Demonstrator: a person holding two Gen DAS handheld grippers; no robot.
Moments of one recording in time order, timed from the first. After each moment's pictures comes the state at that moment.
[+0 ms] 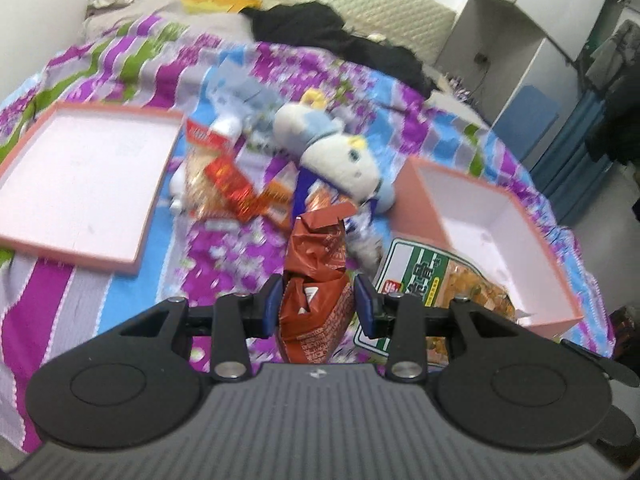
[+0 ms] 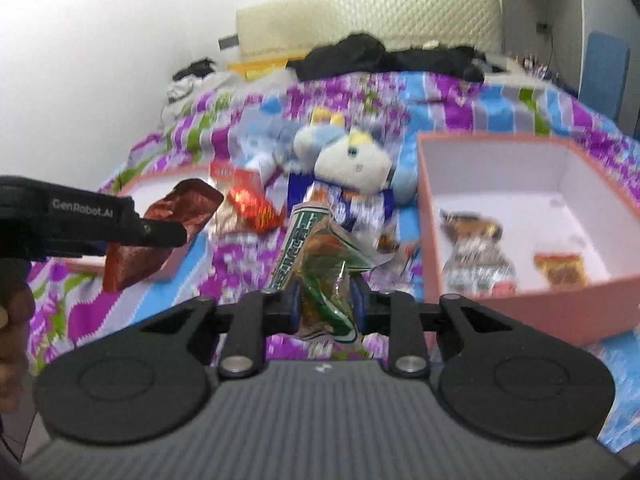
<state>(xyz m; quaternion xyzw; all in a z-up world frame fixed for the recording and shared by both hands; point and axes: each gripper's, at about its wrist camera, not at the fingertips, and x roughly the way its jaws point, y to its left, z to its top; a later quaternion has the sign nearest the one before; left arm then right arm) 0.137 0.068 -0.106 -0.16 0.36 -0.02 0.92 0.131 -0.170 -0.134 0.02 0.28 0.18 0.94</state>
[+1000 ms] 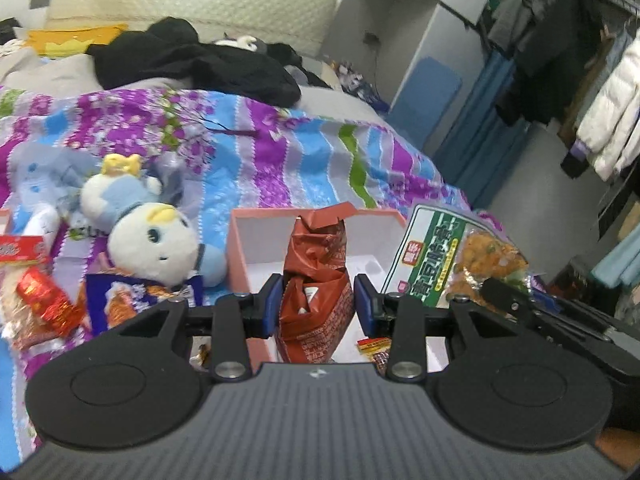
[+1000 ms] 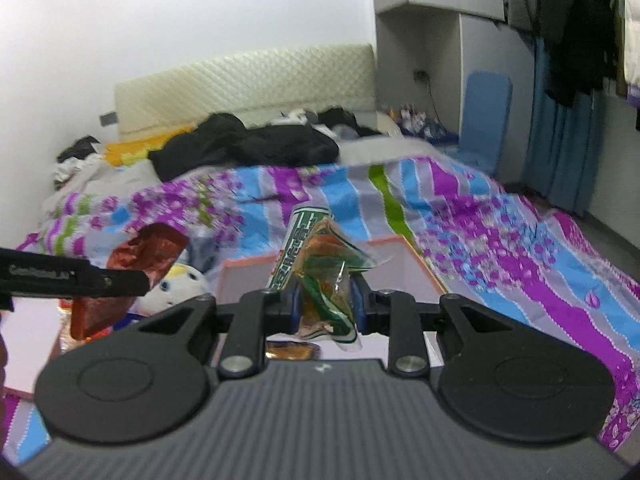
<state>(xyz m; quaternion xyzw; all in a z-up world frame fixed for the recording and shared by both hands) 0.300 -0.109 -0.052 -0.10 0.35 -0.16 0.92 0.234 -0.325 -0.084 0.05 0.24 0.00 0.97</state>
